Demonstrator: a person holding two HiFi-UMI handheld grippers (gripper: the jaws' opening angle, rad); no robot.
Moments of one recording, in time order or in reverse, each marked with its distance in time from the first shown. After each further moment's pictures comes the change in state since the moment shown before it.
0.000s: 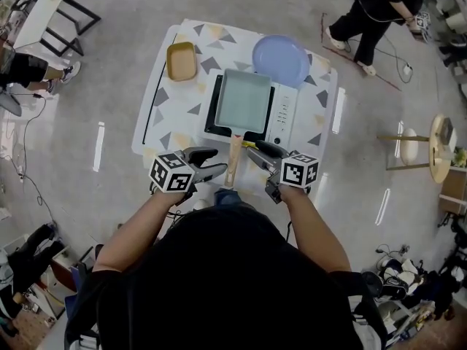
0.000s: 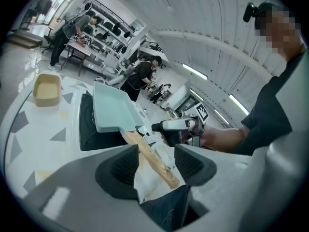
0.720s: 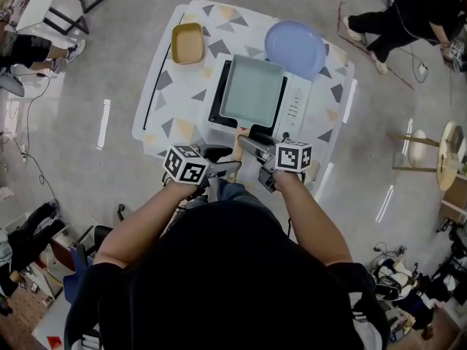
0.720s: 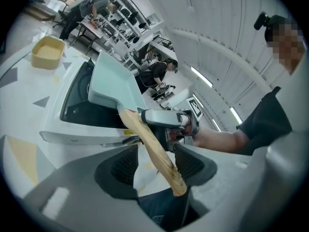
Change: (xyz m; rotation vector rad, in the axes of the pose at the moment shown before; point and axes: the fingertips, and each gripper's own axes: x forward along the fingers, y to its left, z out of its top) left arm 0.047 0.008 -0.033 -0.183 0.031 -0.072; right arm 0.056 -0.019 -0.024 0.160 0.096 0.113
